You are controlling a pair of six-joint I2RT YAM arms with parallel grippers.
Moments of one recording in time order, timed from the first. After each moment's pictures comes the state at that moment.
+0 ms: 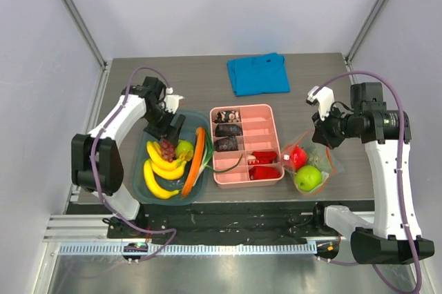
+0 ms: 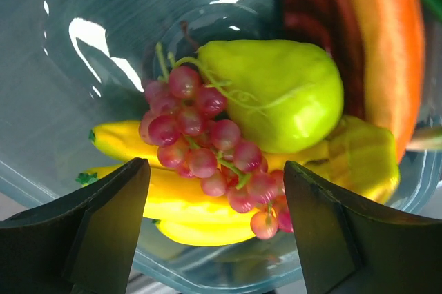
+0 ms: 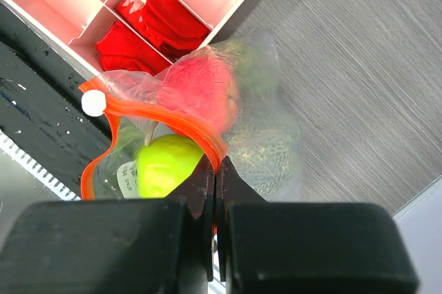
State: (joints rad) left arm -0.20 1.65 1.31 -1.06 0.29 0.29; right arm -0.02 1.06 1.41 -1.38 -0.48 -0.68
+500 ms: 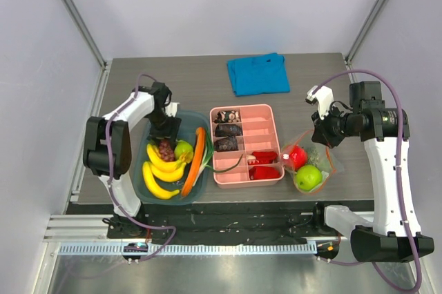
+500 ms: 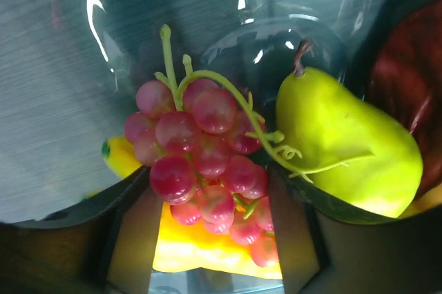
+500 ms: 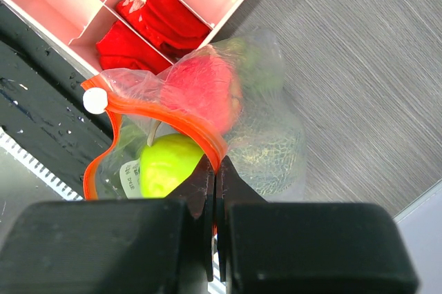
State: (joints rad) left arm -0.20 1.83 1.32 -1.05 0.16 0.04; right arm -0.02 1.08 1.41 -1.38 -0.48 -0.68
